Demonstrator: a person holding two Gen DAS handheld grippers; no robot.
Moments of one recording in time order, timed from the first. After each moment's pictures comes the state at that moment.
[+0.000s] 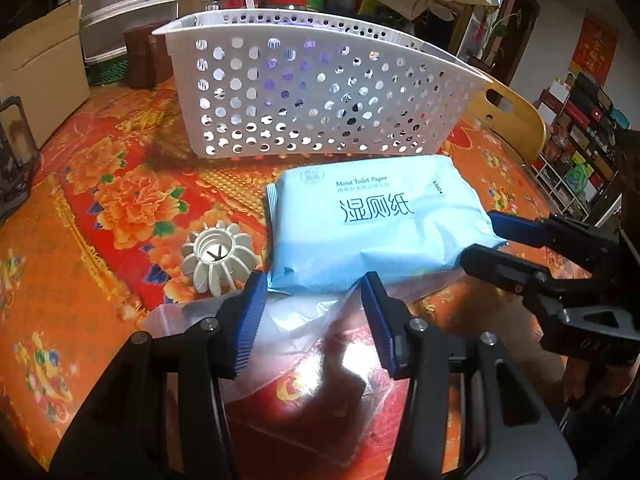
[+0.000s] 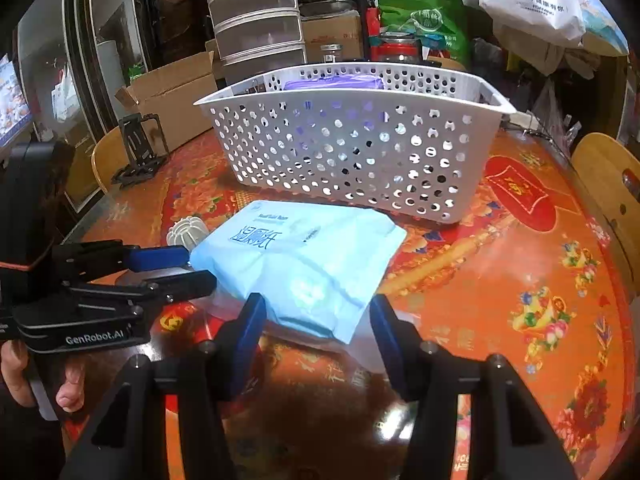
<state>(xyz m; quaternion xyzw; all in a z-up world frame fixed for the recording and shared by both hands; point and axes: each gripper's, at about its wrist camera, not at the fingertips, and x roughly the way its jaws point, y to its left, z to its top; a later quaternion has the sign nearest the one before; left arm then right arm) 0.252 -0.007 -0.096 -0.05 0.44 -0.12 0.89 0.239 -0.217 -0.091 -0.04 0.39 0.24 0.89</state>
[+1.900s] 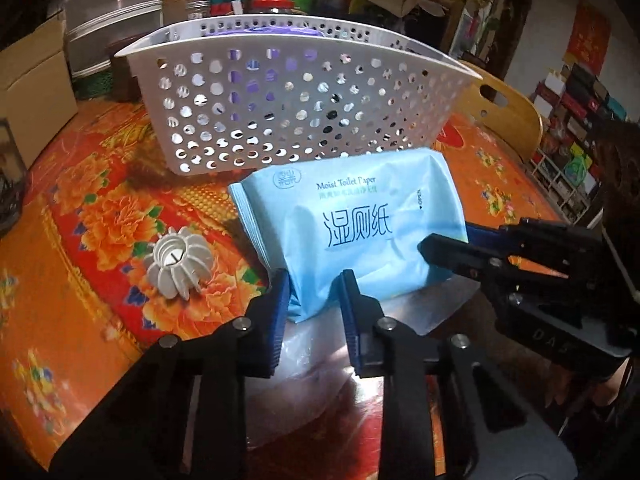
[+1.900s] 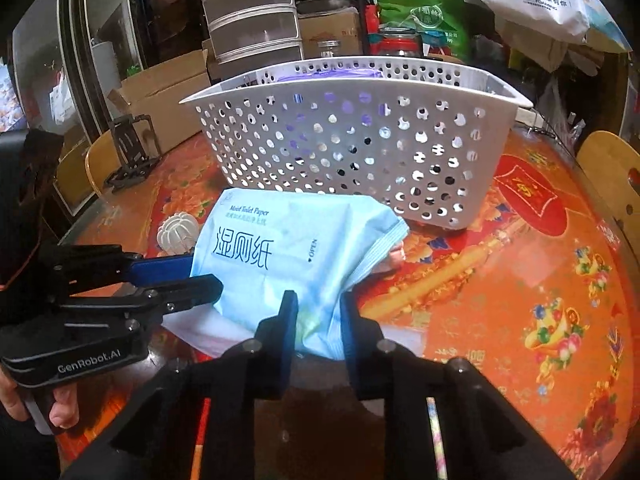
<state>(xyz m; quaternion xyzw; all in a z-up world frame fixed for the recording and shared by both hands) 0.261 -0.031 -0.091 -0.03 0.44 -0.13 0.89 0.257 -0.213 -0.103 -0.04 0.39 0.24 0.89</state>
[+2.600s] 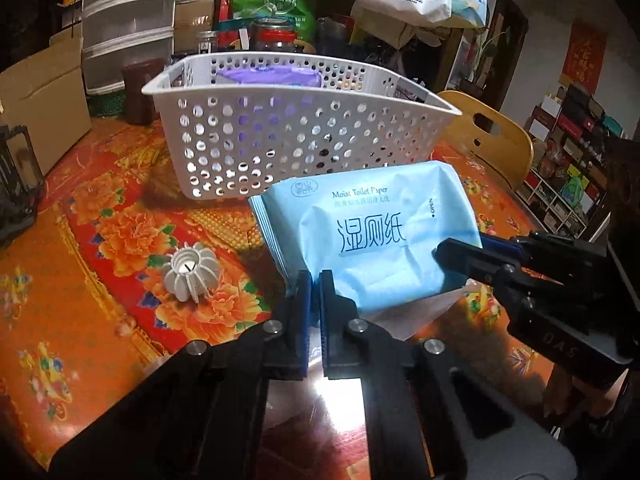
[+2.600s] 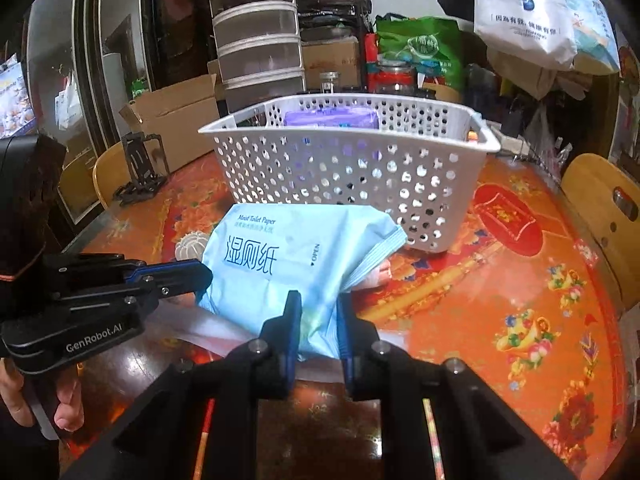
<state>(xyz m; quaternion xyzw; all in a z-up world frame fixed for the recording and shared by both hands) 0.237 -0.027 -0.066 -0.05 0.39 -0.13 0.91 0.227 -0.218 -0.073 -0.05 0.34 0.23 0.91</state>
